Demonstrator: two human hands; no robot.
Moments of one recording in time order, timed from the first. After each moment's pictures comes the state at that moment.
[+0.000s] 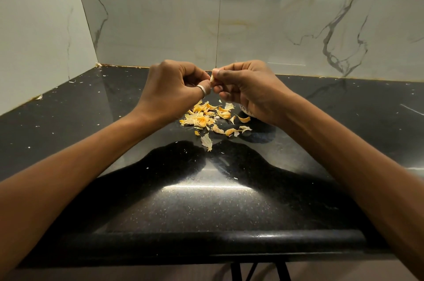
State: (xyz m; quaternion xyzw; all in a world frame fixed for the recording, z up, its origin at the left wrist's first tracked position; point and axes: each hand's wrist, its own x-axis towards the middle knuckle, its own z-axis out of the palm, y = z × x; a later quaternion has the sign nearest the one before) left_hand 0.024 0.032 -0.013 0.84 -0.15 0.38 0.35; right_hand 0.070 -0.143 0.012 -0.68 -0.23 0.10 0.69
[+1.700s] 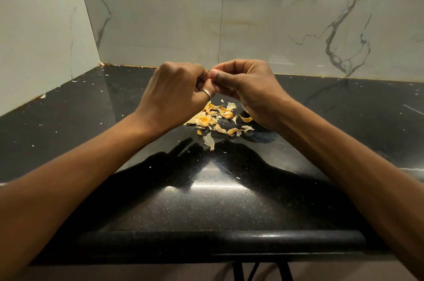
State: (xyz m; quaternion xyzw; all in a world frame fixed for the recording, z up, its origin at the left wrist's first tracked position) left_hand 0.025 0.032 -0.014 0.85 -0.19 0.45 0.18; right_hand 0.073 -0.134 0.001 -0.67 -0.24 0.04 0.70
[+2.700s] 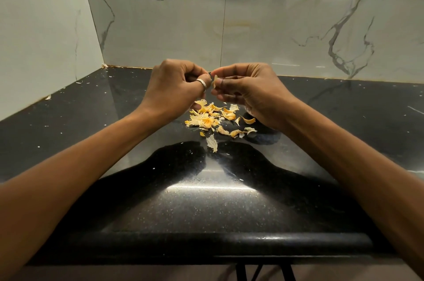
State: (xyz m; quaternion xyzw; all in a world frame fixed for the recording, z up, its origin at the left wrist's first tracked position) left_hand 0.027 0.037 -0.011 0.84 -0.12 0.34 0.42; right_hand 0.073 -0.141 0.004 -0.69 -0.26 0.07 0.67
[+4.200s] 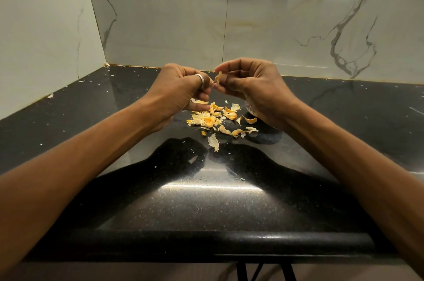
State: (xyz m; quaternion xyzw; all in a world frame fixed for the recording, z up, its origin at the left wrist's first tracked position) left_hand 0.022 0.032 -0.004 0.76 -0.04 0.15 0.63; right_hand 0.072 -0.142 0.004 -0.68 -0.30 0.04 0.67
